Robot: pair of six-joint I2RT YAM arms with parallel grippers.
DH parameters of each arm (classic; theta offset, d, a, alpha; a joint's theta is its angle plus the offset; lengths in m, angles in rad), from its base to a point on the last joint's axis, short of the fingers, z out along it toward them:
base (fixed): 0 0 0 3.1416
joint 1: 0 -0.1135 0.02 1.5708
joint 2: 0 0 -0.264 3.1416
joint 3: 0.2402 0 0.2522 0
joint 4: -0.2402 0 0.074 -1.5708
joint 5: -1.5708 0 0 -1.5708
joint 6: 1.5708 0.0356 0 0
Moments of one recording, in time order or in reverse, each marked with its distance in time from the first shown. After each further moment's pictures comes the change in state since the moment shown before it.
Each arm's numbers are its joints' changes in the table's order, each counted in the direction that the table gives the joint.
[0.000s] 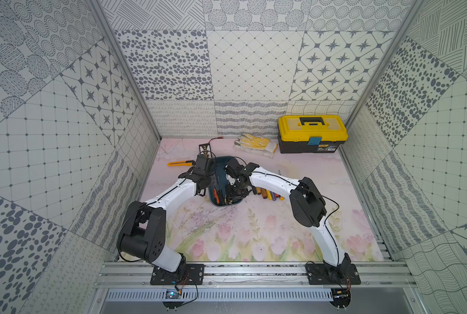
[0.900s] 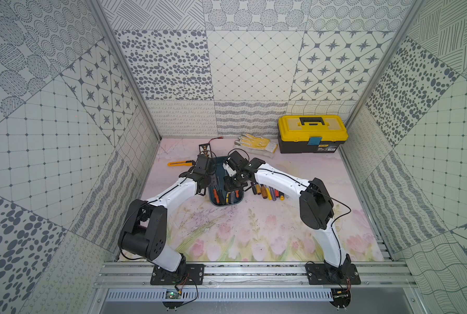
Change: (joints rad) left arm 0.000 0.023 0.017 -0.007 0.012 0.000; right arm 0.006 -0.126 -0.018 0.124 -0.034 -0.082
